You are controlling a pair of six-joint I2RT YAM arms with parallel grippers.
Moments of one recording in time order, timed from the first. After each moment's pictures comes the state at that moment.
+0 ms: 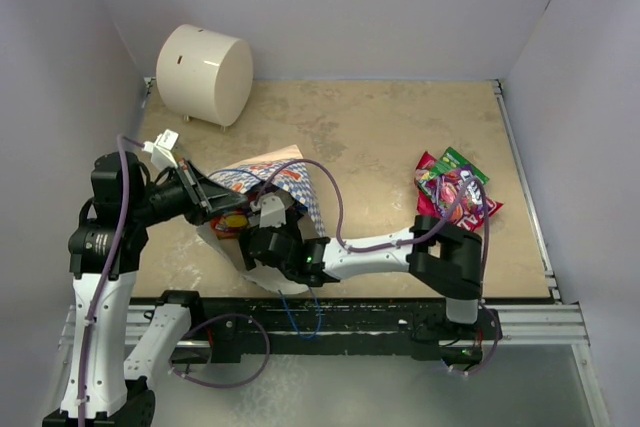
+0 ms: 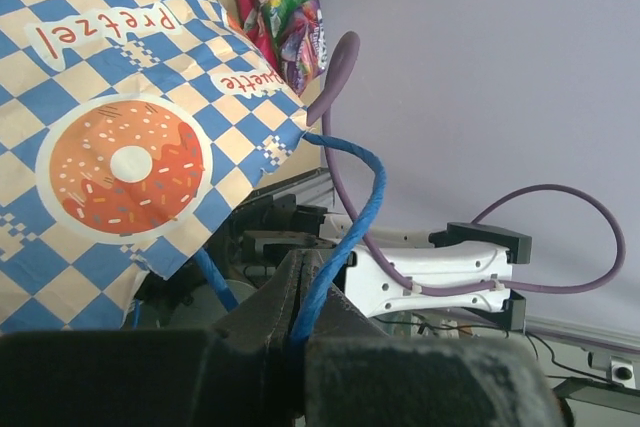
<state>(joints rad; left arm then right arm) -0.03 0.74 1.15 -0.90 0.82 -0.94 1.34 1.86 1.16 0.03 0.61 0.63</state>
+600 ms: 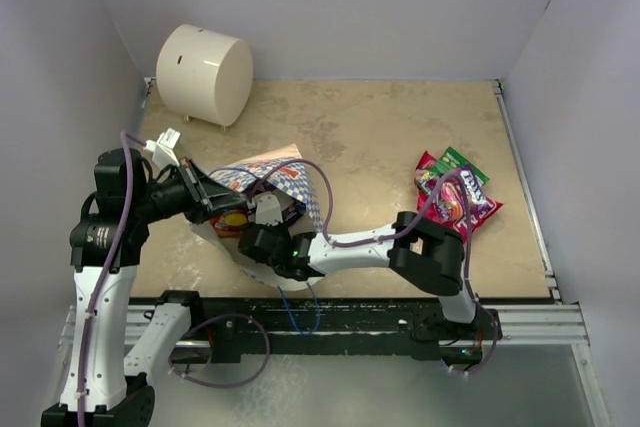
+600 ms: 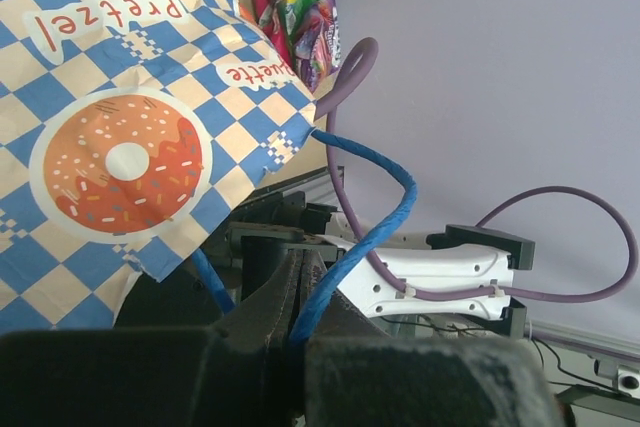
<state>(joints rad) -0.03 0.76 1.16 -0.94 0.80 -0.90 1.31 2.01 1.30 -0.10 0.64 0.68</state>
